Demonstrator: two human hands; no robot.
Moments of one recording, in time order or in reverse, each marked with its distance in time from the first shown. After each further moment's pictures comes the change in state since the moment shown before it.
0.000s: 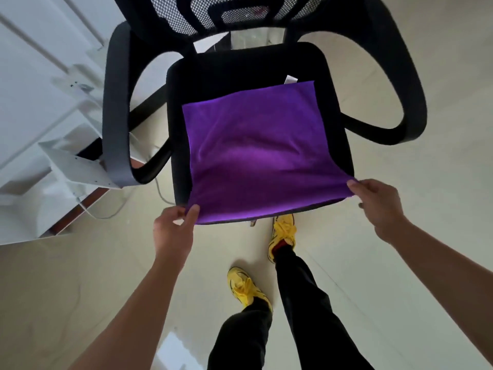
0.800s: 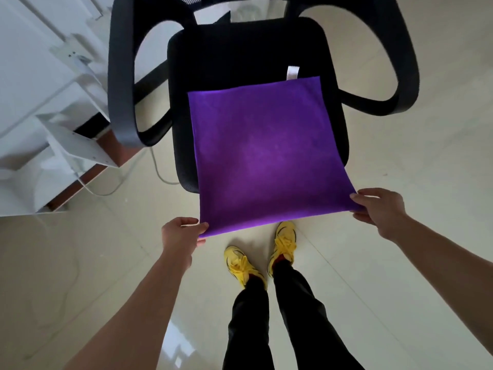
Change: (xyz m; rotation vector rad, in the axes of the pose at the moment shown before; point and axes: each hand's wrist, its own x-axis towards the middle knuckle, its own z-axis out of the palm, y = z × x) left_hand -0.052 -0.049 -0.010 -0.195 -0.171 -0.492; right_hand -0.040 0.055 -0.025 0.126 0.000 0.311
